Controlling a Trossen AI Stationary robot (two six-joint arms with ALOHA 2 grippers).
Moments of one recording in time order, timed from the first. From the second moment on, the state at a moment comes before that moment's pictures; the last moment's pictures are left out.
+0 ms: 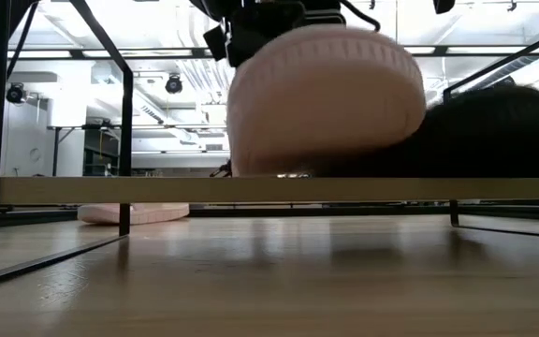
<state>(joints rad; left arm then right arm) -0.06 2.01 1.58 -0.58 0.84 -0.35 0.03 0.70 0.87 -0.18 0.32 0.28</state>
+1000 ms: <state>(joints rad) -0.04 2.01 1.57 -0.66 0.91 -0.31 0.03 0.70 0.87 -0.18 0.31 0.28</state>
